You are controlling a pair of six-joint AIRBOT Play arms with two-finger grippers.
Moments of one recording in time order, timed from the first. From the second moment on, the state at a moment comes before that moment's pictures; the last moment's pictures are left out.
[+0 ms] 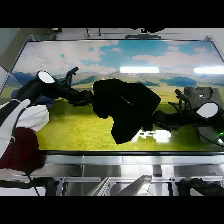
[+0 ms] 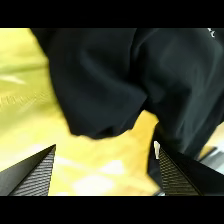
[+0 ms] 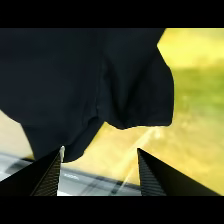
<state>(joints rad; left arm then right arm) -0.14 -1.60 1.24 0.81 -1.12 -1.20 0.10 -1.09 0.69 -0.90 0.98 1.54</state>
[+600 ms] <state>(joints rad) -0.22 -1.85 1.43 0.66 -1.20 -1.11 0.25 -1.37 0.69 -0.58 0.80 1.35</state>
